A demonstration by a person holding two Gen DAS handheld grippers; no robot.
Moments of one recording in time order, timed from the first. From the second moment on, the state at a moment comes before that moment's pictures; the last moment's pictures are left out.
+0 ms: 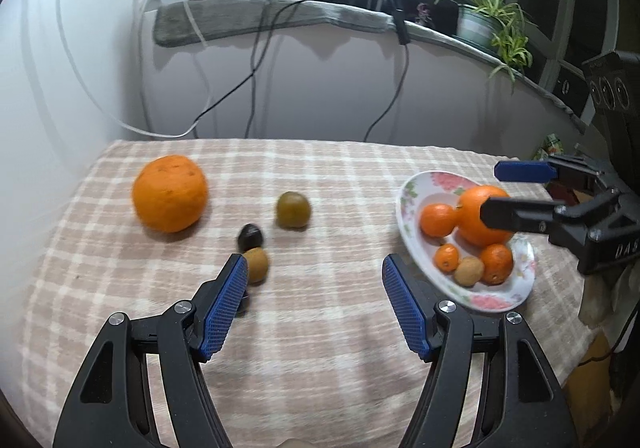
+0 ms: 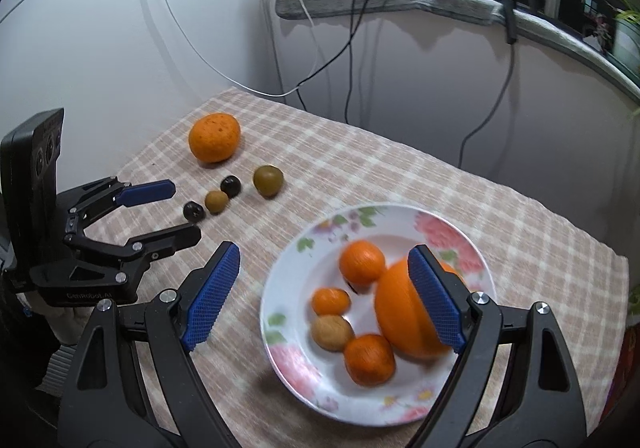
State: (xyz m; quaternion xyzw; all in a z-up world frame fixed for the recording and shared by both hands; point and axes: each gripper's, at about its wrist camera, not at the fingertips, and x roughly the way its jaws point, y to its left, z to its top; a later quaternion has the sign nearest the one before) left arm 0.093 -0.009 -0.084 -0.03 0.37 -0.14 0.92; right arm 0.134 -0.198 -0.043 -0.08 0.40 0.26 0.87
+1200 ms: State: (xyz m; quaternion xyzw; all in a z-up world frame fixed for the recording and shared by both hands) left arm 0.118 0.036 -0.130 -0.05 0.43 -0.12 0.89; right arm 0.244 -0.098 -0.100 -0.03 0.53 0.33 0.78
